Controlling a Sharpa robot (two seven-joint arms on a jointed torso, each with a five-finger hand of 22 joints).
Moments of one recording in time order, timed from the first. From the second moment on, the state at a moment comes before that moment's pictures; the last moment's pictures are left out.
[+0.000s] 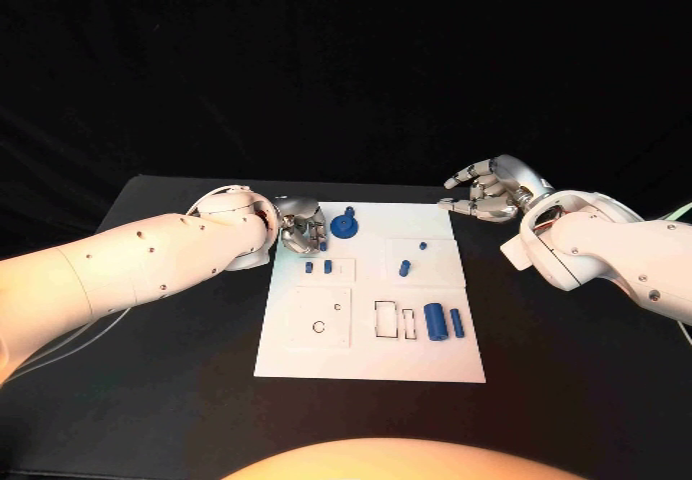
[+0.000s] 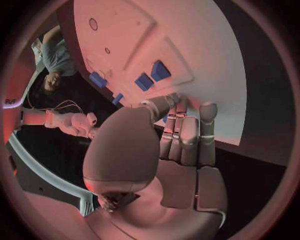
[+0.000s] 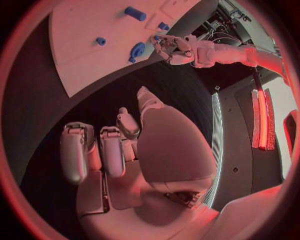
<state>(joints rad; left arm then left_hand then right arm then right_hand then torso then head) 1.22 -0.63 -0.05 1.19 -1.38 0.01 -0.06 1.44 -0.19 0.63 -0.01 0.10 0.95 0.15 0.35 0.25 1.06 0.09 0.43 0.17 1.29 0.02 1.41 1.00 0.19 1.02 0.13 1.19 0.89 1.30 -0.89 -0.13 1.51 -0.90 -0.54 -0.06 1.42 -0.15 0.14 0.28 0.13 0.81 0.17 0.27 0.32 1.26 0.08 1.18 1.19 1.47 0.01 1.51 1.30 0.04 1.46 0.11 1.45 1.30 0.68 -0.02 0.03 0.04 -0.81</state>
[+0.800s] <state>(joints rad) 1.22 -0.68 -0.03 1.16 -1.18 -0.12 -0.03 1.44 -0.19 0.65 -0.03 0.10 0.91 0.19 0.29 0.25 1.00 0.13 0.35 0.18 1.05 0.06 1.27 0.60 0.19 0.87 0.15 1.11 0.77 1.29 -0.88 -0.13 1.49 -1.06 -0.45 -0.05 1.52 -0.21 0.43 0.25 0.13 0.79 0.16 0.29 0.31 1.09 0.09 0.38 0.46 1.46 0.01 1.26 1.21 0.07 1.43 0.10 1.13 1.30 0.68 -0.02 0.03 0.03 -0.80</state>
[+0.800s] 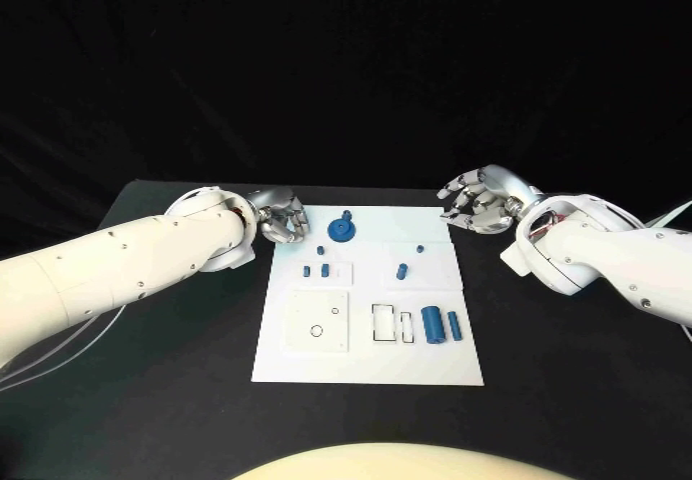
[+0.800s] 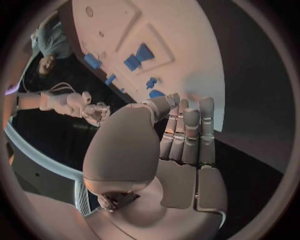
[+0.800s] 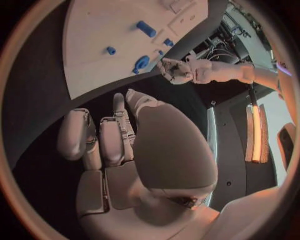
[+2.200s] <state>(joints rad) 1.21 -0.89 -0.02 1.39 -0.15 -0.09 0.34 1.43 -0.20 0.65 -0.03 0.10 0.89 0.20 0.29 0.27 0.96 0.14 0.35 0.16 0.95 0.07 1.07 0.47 0.19 0.81 0.16 1.00 0.70 1.21 -0.73 -0.14 1.38 -1.67 -0.30 -0.17 1.41 -0.26 0.61 0.11 0.13 0.96 0.15 0.29 0.30 1.17 0.10 0.12 0.16 1.46 0.01 1.31 1.26 0.07 1.45 0.10 1.27 1.30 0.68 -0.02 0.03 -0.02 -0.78</state>
